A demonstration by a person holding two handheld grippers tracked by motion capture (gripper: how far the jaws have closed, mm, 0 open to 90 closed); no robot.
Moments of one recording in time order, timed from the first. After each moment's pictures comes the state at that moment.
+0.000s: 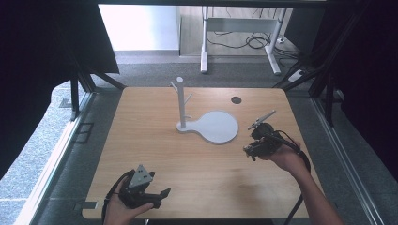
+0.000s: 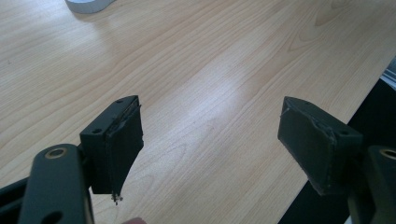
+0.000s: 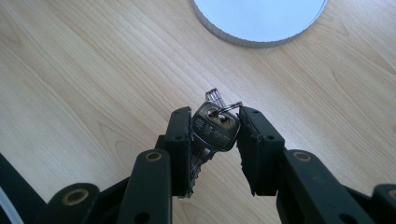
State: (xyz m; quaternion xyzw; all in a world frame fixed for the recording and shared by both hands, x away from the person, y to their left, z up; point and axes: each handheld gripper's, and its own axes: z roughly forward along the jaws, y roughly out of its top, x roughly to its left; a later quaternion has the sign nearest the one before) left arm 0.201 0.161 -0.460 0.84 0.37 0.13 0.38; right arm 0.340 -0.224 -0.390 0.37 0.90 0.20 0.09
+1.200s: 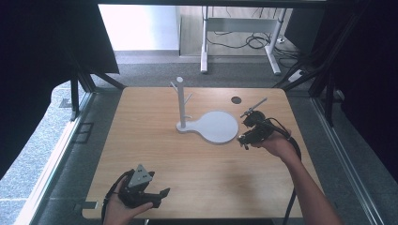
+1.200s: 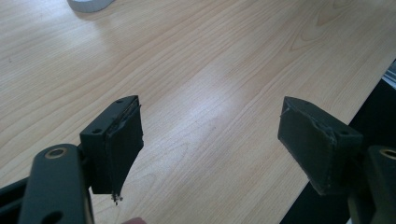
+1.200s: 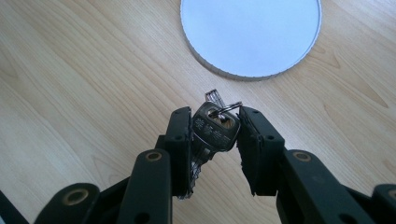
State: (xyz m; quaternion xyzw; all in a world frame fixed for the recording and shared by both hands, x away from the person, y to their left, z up) left arm 0.202 0.163 -0.461 0.84 0.37 0.13 0.38; right arm 0.377 -0.205 -0.383 0.37 0.90 0.20 0.09
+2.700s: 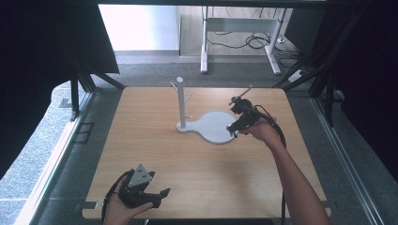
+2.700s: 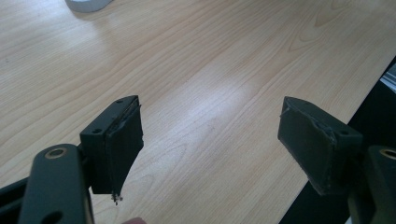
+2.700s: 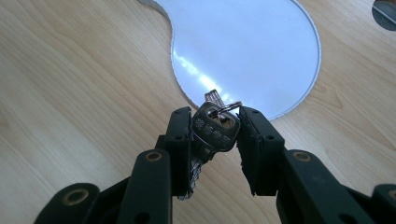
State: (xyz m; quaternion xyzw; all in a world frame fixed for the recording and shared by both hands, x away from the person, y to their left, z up) left arm 0.202 0.162 -0.462 0.84 0.37 0.13 0.38; right arm 0.425 -0.175 -0.388 0.39 0.90 0.20 0.07
